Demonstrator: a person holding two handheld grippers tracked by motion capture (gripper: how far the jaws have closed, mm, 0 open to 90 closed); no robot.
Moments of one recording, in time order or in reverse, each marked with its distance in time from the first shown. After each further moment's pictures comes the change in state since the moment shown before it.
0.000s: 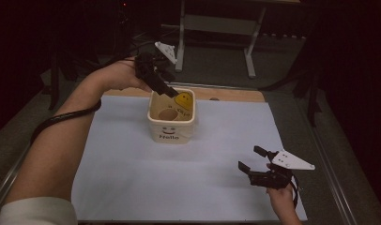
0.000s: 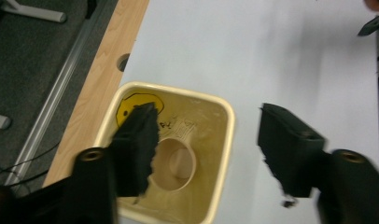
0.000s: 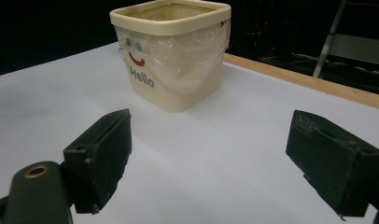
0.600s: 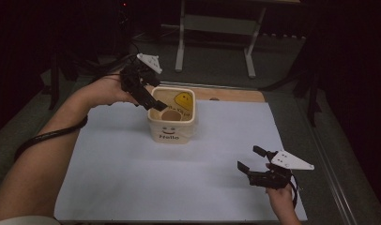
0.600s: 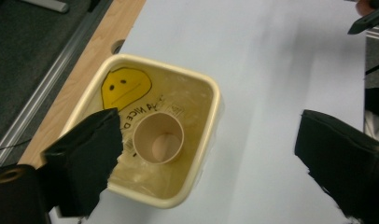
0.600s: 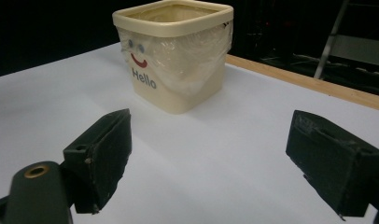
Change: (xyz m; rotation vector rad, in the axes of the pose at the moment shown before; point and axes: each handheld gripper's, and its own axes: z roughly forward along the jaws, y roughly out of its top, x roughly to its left) left arm -0.021 -0.044 -0.004 -0.036 0.006 -0.092; right arm 0.002 0.001 0.001 0.000 0.005 -0.003
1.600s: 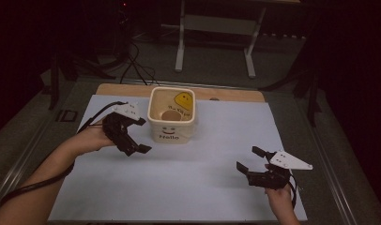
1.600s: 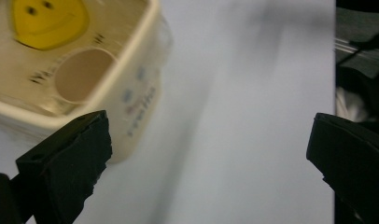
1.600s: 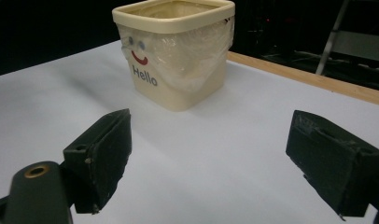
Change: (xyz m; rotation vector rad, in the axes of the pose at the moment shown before) left arm -0.060 -0.105 0.032 -0.090 -0.083 -0.066; right arm 0.001 -0.002 0.002 0.009 0.000 0.002
